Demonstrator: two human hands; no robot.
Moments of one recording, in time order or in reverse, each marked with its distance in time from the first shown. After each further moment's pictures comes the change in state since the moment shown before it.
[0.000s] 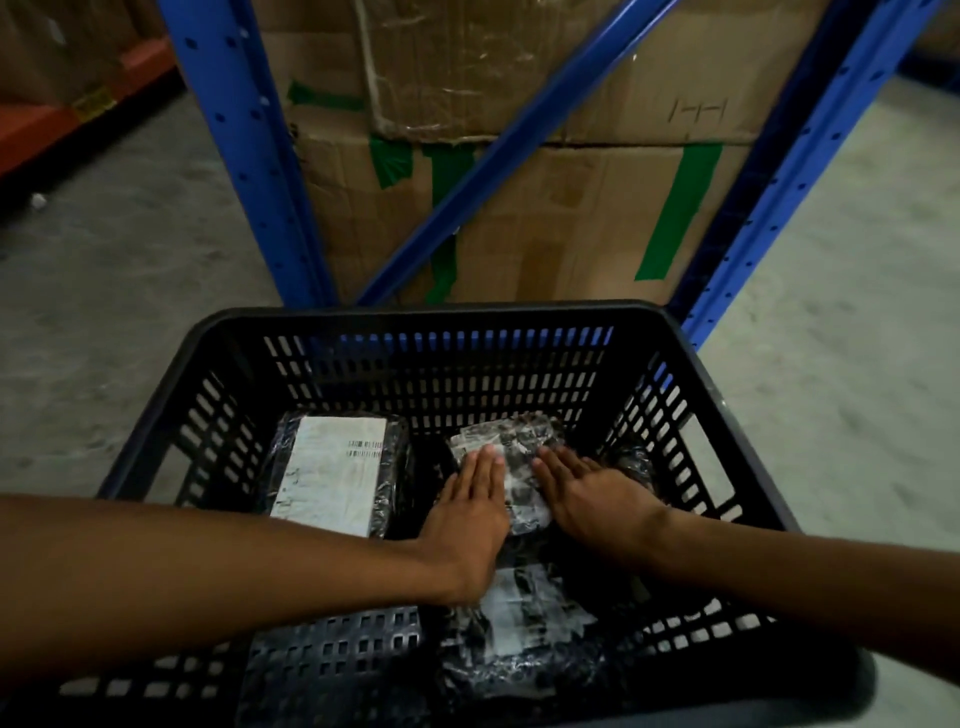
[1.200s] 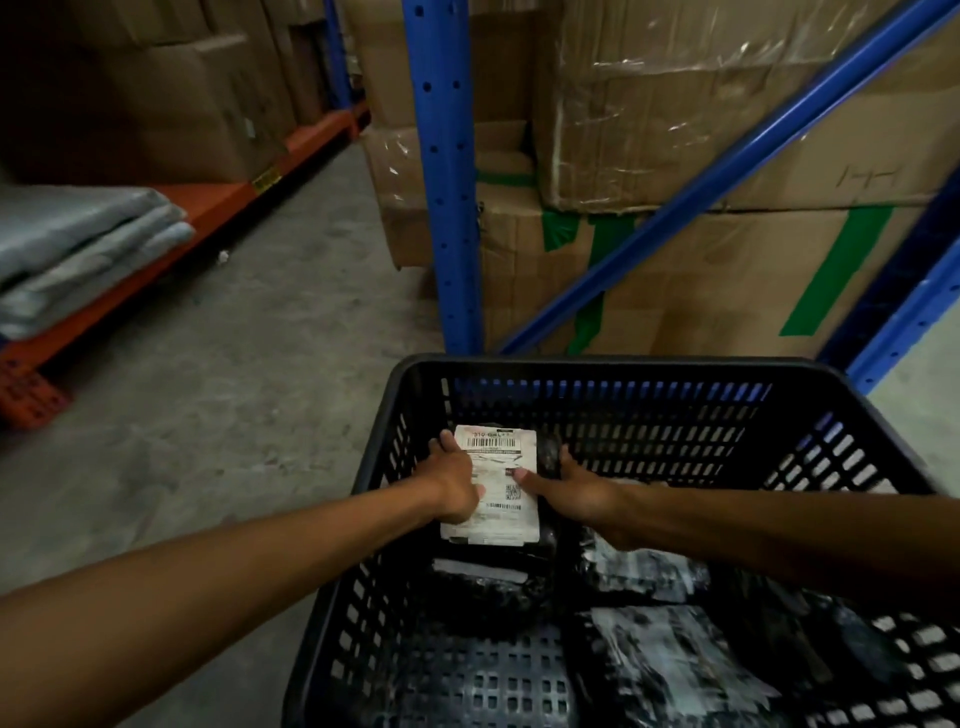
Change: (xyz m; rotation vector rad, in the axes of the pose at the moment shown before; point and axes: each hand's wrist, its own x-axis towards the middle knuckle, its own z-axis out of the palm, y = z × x) left_hand -0.059 -0.162 -0.080 -0.458 -0.052 -0.512; right_hand 0.107 -0.093 -0.121 1.821 -0.126 0.344
